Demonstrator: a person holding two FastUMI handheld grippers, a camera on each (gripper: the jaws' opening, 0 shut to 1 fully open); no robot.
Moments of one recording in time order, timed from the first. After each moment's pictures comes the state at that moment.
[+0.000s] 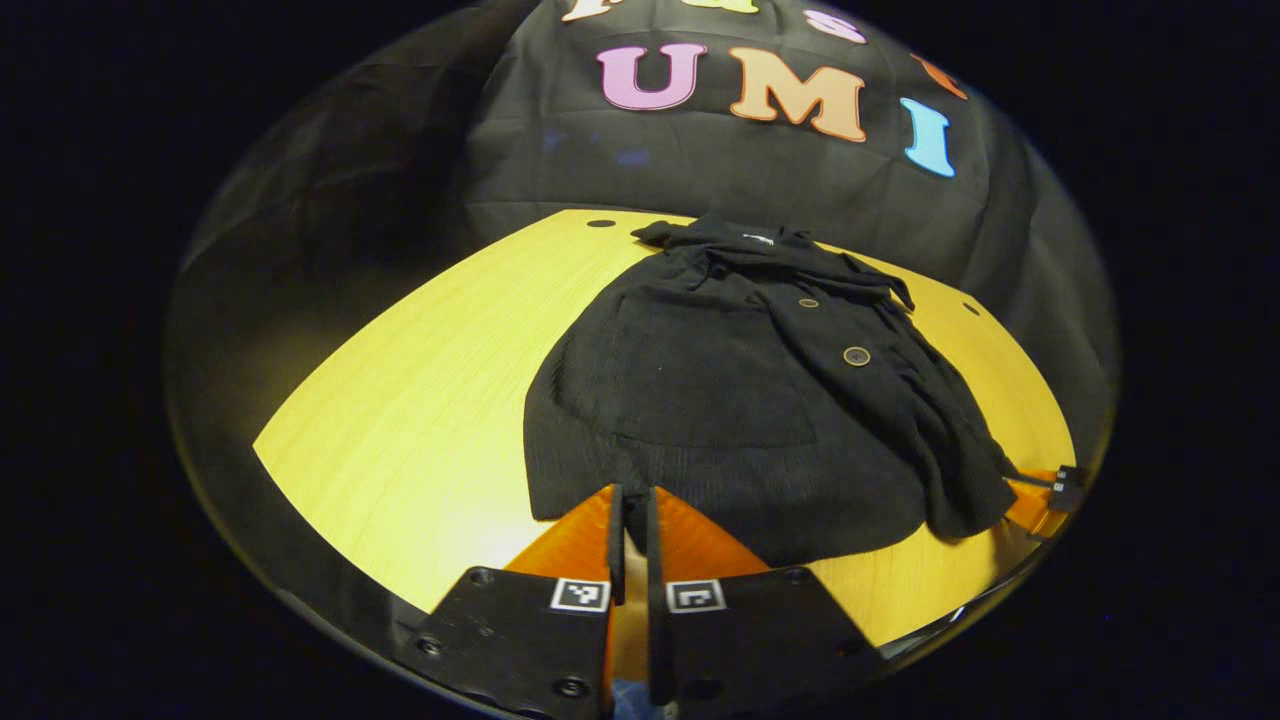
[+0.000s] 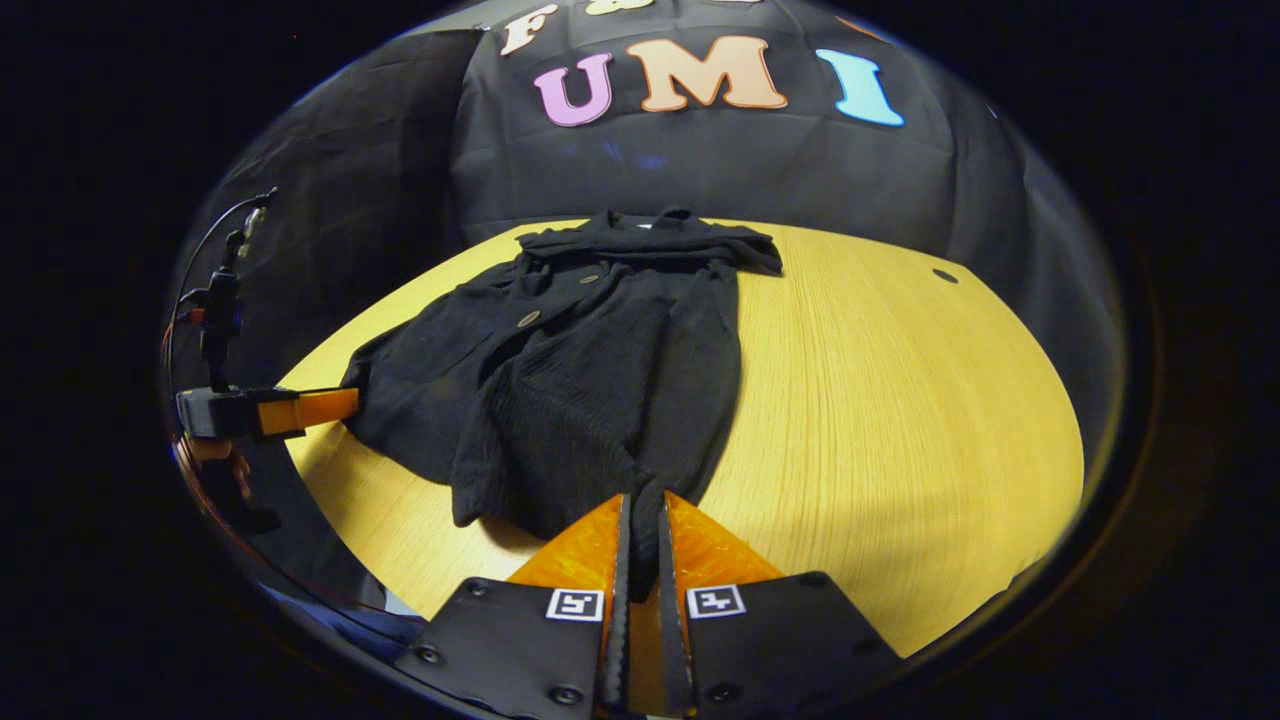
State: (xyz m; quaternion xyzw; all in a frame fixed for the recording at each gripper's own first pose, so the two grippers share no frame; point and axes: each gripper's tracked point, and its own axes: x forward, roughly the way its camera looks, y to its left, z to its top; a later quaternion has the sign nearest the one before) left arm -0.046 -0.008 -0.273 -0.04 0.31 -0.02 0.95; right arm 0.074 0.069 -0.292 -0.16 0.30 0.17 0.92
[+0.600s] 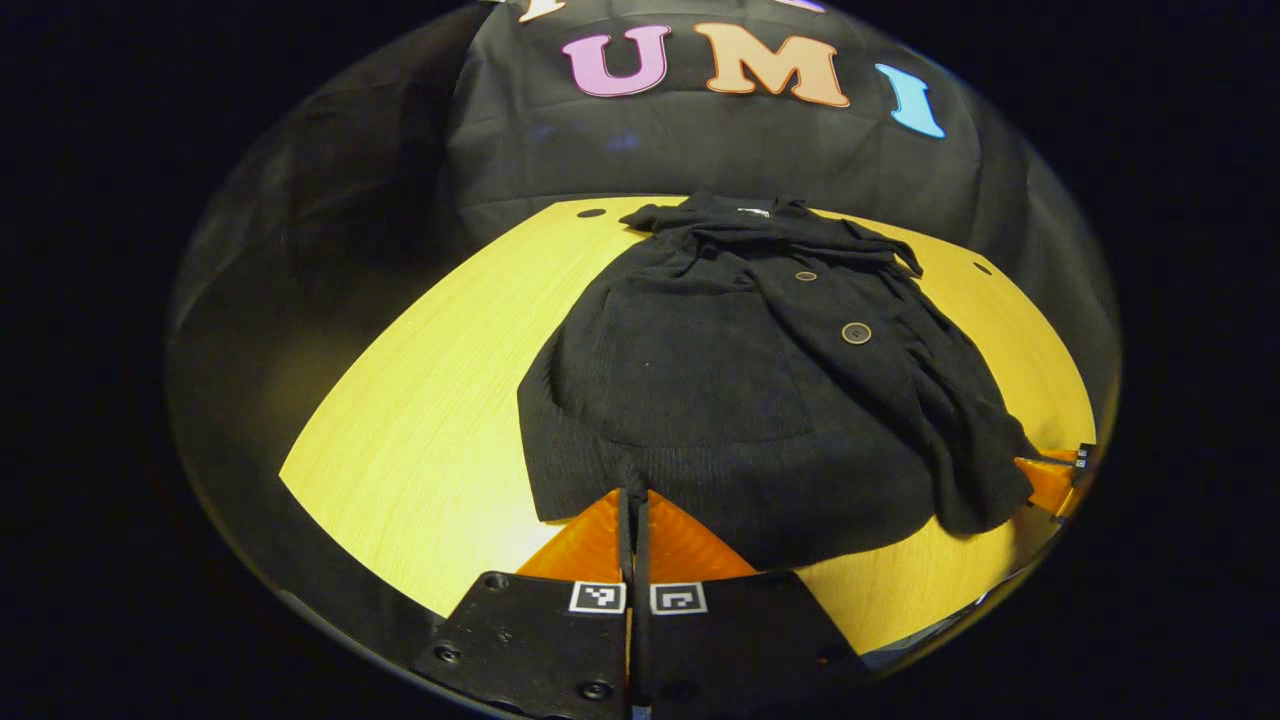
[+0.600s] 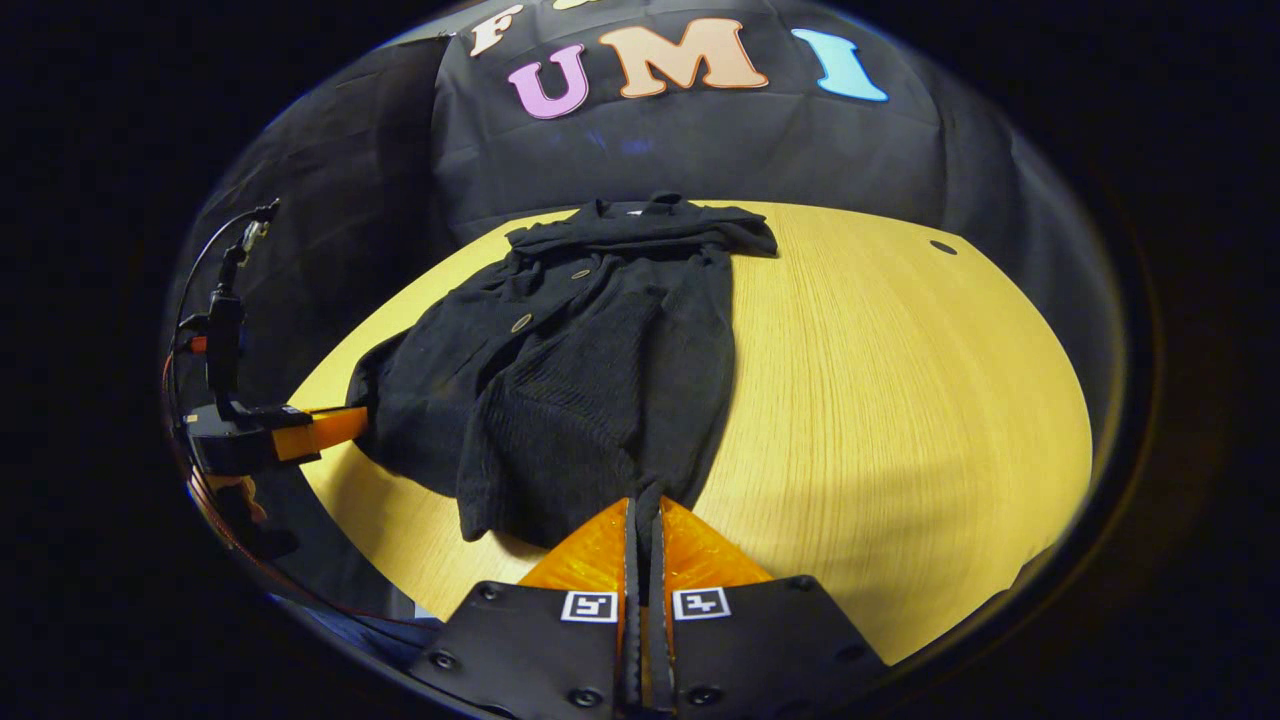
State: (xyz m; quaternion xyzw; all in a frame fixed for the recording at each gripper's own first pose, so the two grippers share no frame) left arm -0.042 -0.017 -0.269 0.02 0.35 -0.02 0.94; right arm 0.074 0.072 -0.283 -0.14 0.34 0.16 0.92
